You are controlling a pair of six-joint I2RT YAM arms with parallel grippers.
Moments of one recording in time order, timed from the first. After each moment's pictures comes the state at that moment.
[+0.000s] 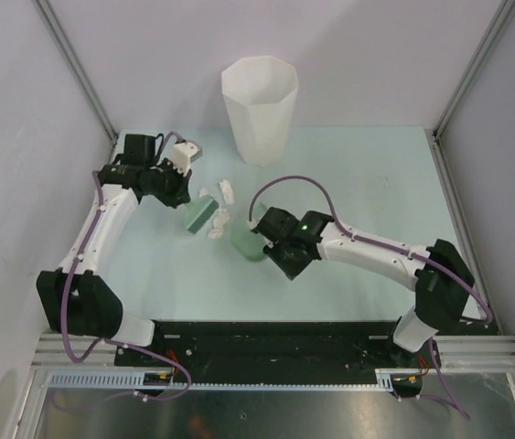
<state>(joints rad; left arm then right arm) -0.09 1.42 1.36 -0.85 0.42 0.48 0.99 1.60 1.30 -0.93 0.14 0.16</state>
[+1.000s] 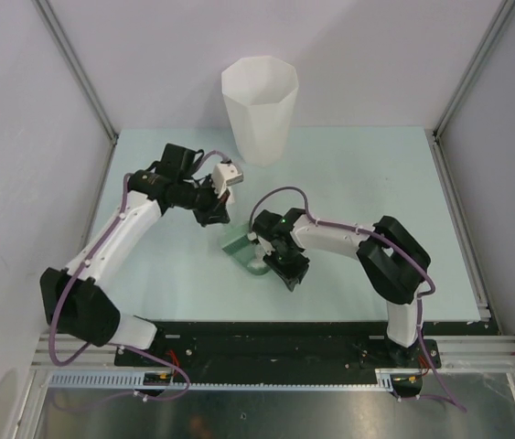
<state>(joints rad) -0.35 1.43 1.33 -0.88 0.60 0.56 0.91 1.91 1.32 -0.93 -0.07 0.11</state>
